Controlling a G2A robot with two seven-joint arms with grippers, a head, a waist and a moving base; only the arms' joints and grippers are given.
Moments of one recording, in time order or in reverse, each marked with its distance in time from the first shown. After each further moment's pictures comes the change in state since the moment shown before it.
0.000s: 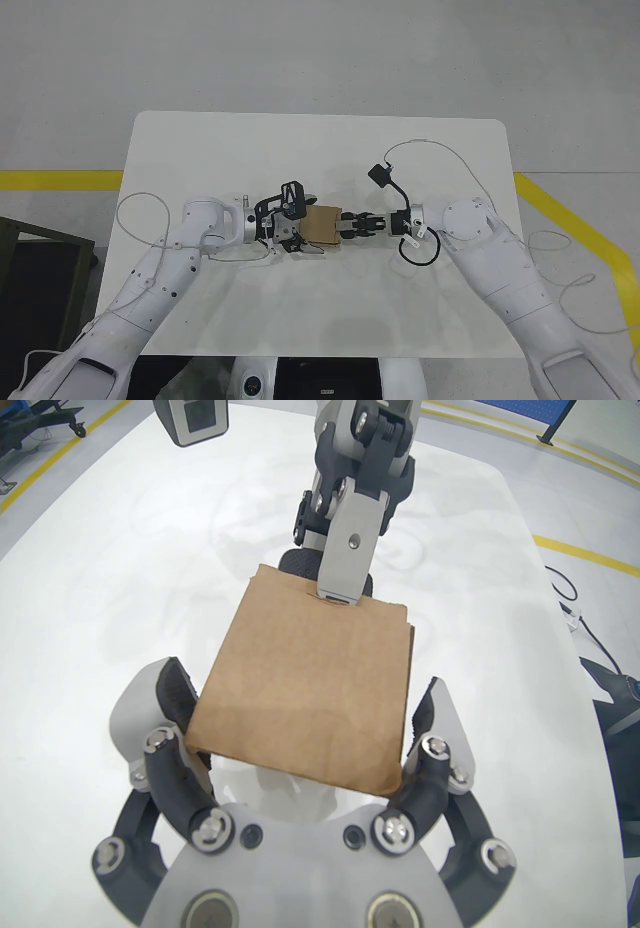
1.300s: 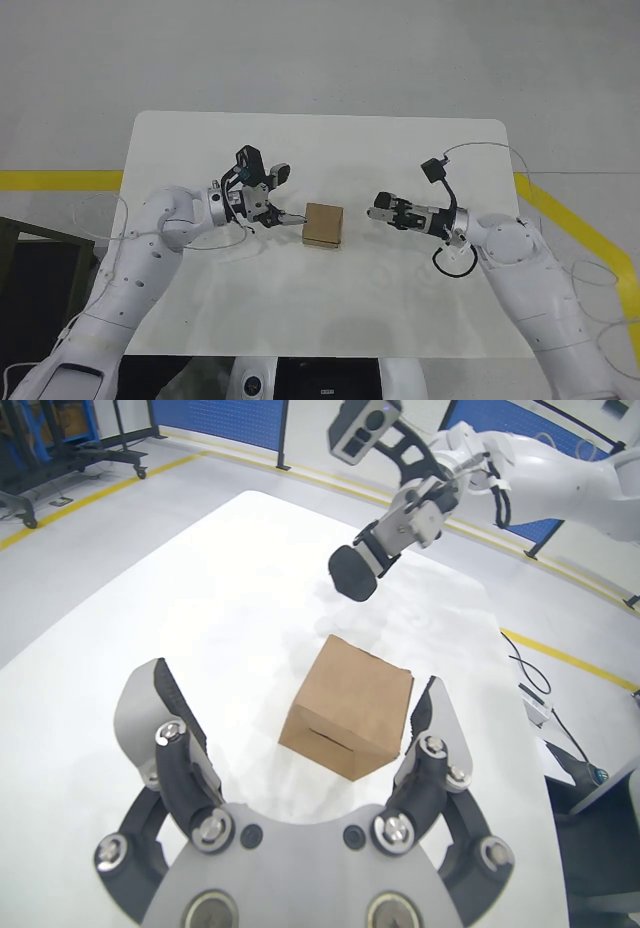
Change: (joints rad) left arm 0.027 0.038 -0.192 -0.006 -0.330 -0.010 -0.104; right arm -0.226 0.086 0.294 -0.199 -0.118 -0.290 -0.183
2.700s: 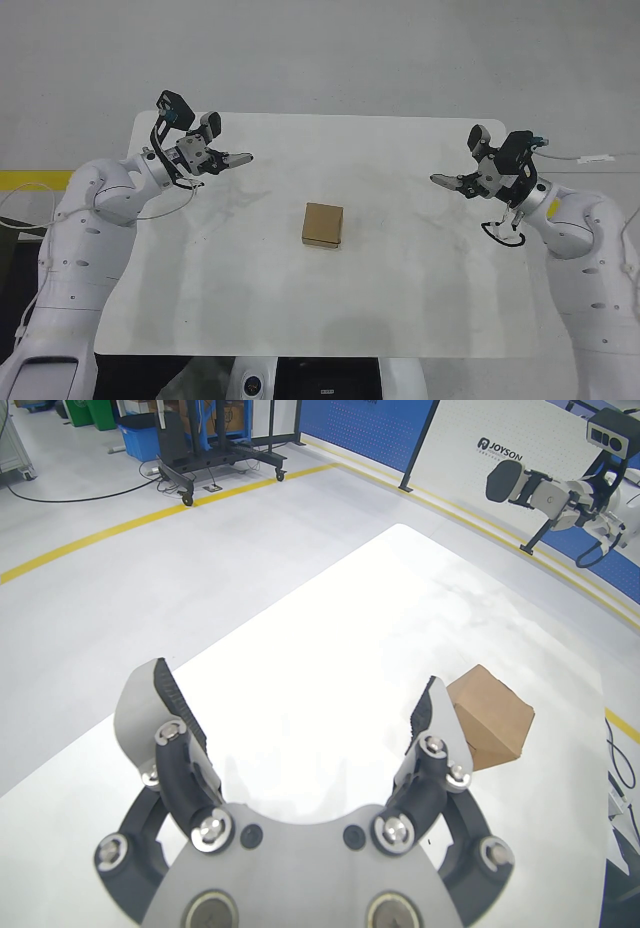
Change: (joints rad) left arm -0.058 0.048 -0.204 0.055 -0.138 0.125 -0.164; right arm -0.019 0.033 0.321 -0.094 -1.041 -0.281 -0.697
